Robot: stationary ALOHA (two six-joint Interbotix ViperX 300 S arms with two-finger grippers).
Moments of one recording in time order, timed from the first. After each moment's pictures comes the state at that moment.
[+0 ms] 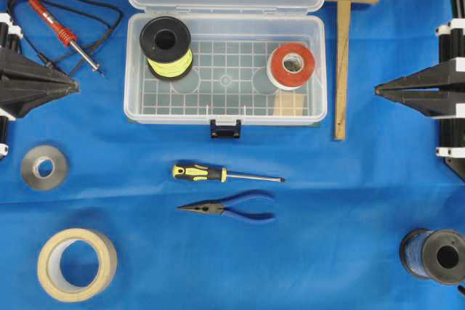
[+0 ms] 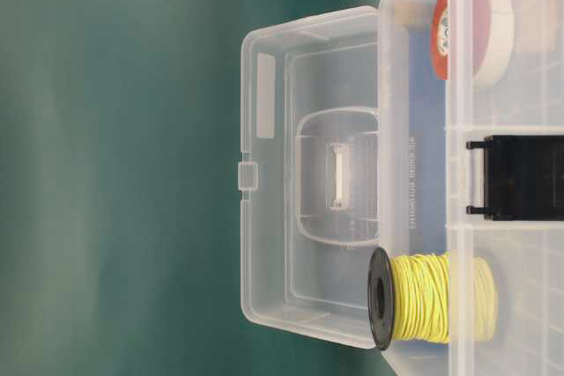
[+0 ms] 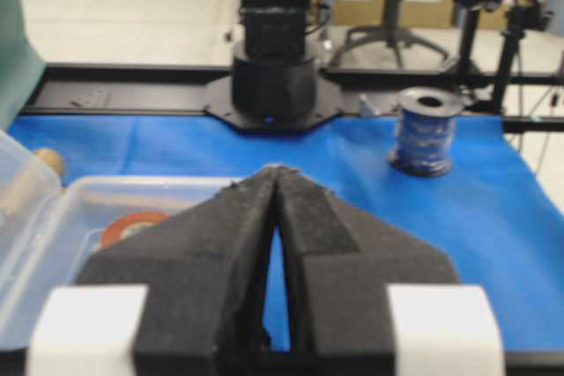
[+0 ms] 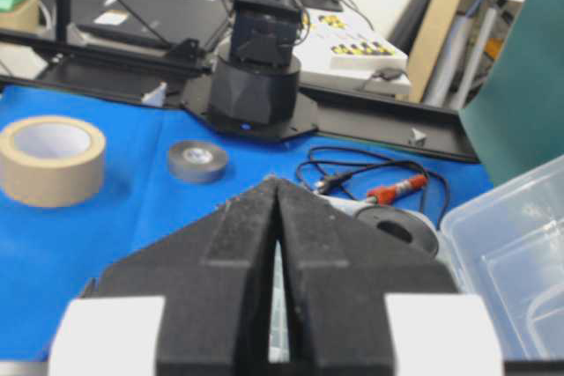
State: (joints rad) left arm 0.00 -0.97 1.18 0.00 -0.29 0.00; right arm 0.00 -0.97 1.19 0.00 -0.29 0.00
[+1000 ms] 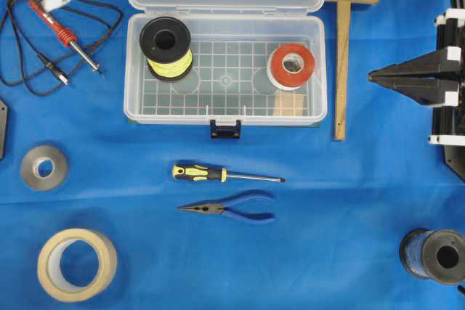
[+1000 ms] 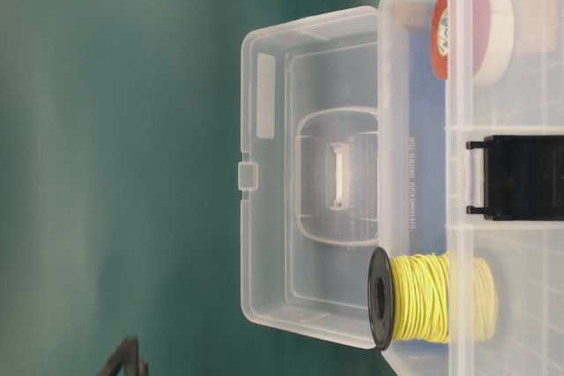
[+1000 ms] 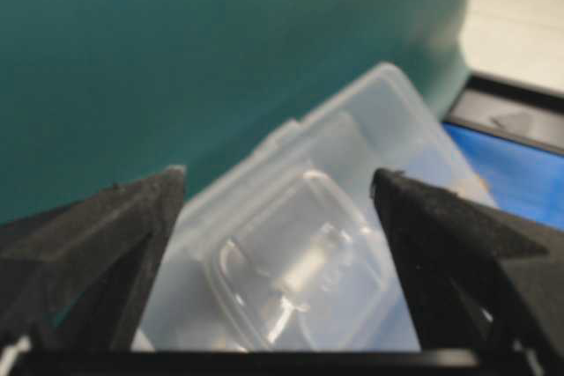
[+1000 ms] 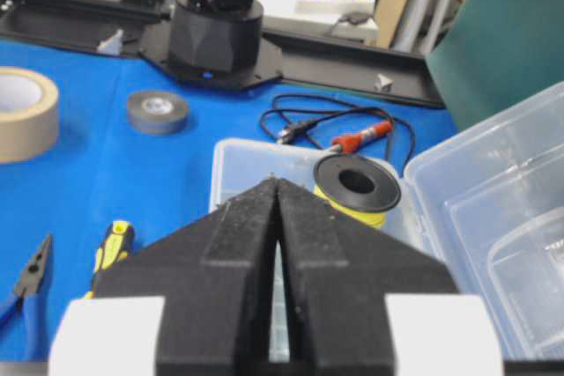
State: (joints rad) left arm 0.62 -0.58 0.96 -0.03 -0.42 0.05; right arm -0.07 -0.95 1.17 -0.01 -0.19 -0.01
